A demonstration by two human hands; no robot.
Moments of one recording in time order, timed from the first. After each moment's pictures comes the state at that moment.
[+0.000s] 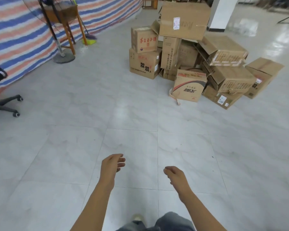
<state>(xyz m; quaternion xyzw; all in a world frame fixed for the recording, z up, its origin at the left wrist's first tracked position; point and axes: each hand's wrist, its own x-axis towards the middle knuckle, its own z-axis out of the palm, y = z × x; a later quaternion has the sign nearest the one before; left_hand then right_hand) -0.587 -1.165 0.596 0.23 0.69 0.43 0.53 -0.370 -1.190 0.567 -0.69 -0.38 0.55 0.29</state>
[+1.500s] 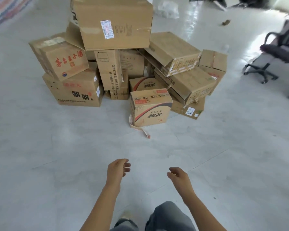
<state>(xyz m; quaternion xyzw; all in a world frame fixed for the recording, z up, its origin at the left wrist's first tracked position) -0.424 -0.395 0.571 0.36 0.63 0.23 0.65 -0.253 -0.519 0.550 -0.81 -0.19 0.43 0.35</state>
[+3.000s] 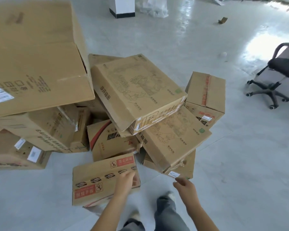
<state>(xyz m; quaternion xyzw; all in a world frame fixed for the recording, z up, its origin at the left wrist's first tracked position) 0.228 0.073 0.542 0.44 0.62 0.11 0.64 0.381 -0.050 0.532 -0.83 -0.09 0.42 0.36</state>
